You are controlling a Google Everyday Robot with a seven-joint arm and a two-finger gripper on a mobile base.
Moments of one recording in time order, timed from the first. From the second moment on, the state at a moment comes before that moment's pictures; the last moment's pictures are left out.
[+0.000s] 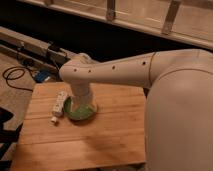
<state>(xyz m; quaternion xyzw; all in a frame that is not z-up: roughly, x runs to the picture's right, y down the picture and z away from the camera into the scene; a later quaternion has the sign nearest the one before) -0.104 0.101 0.704 -0.26 0.23 0.64 0.68</state>
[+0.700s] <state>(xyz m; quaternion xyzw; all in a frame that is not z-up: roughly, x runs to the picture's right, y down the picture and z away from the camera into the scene) -0.138 0.049 0.723 -0.22 0.17 0.65 0.70</state>
